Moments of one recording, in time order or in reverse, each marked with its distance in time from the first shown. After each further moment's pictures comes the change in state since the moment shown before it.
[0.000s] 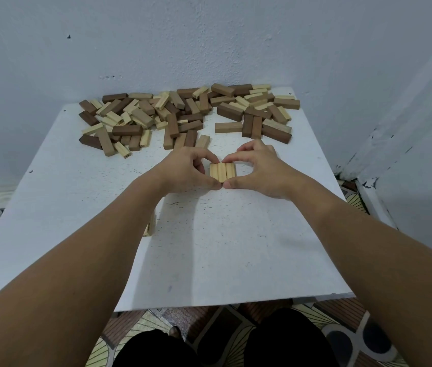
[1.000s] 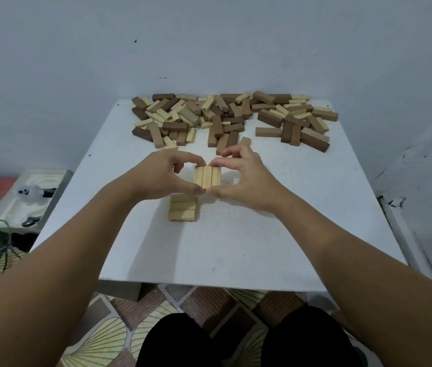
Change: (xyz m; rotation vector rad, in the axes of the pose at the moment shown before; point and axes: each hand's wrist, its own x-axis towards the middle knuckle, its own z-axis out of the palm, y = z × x) left_hand -0.104 -0.047 -0.070 0.098 0.151 0.016; right_hand -0.013 -0.097 0.062 0.176 0.040 -0.199
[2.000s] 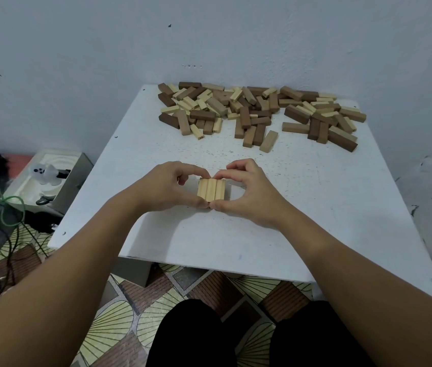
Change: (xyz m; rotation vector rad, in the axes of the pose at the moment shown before) left_hand -0.048 -0.053 0.005 -0.032 -0.015 -0.052; right_hand -0.014 -0.012 0.059 0.053 -0.059 0.014
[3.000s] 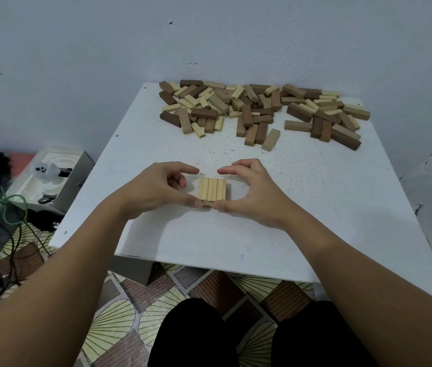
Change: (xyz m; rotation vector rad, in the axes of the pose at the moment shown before) left_hand -0.007 -0.024 -0.002 -0.420 -0.040 -0.118; right_hand -0.002 0.002 -0.005 -0.034 -0.040 0.034
